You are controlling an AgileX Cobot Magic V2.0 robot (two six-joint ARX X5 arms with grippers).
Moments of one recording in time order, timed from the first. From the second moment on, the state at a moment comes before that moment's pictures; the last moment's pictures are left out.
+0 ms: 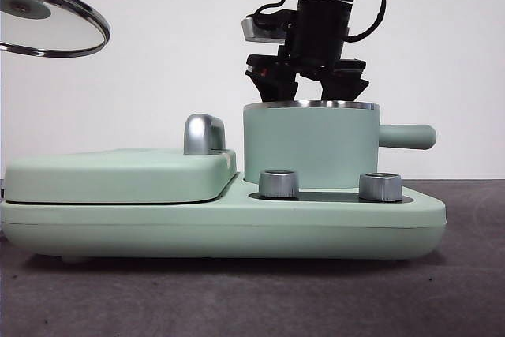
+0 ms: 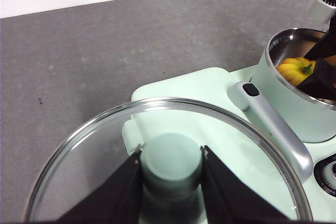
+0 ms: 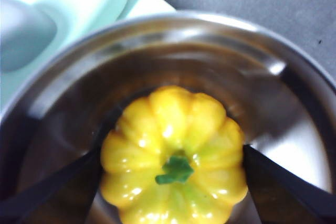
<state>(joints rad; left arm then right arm) -0.14 0.90 0.94 -0.53 0.26 0.09 0.57 1.93 1.71 -0.89 0.05 -0.03</state>
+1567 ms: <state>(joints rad) -0.16 0.90 0.94 -0.53 0.28 0.09 0.48 0.94 0.96 -0.68 0.00 -0.02</state>
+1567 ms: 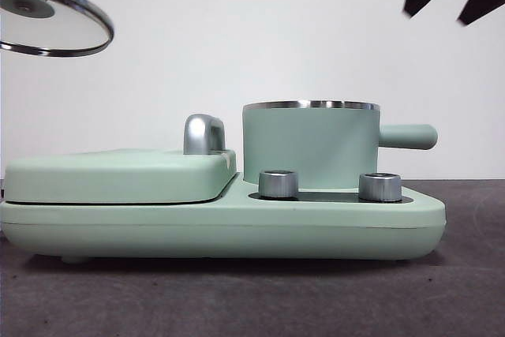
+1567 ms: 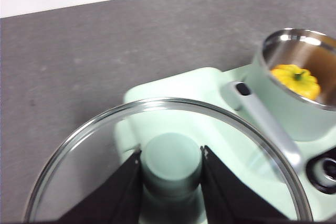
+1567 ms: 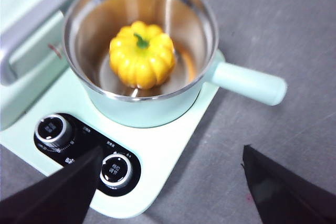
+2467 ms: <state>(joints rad) -0.57 1.13 0.94 -0.10 0.31 0.07 0.48 0.59 0.83 -0.80 0.00 0.09</state>
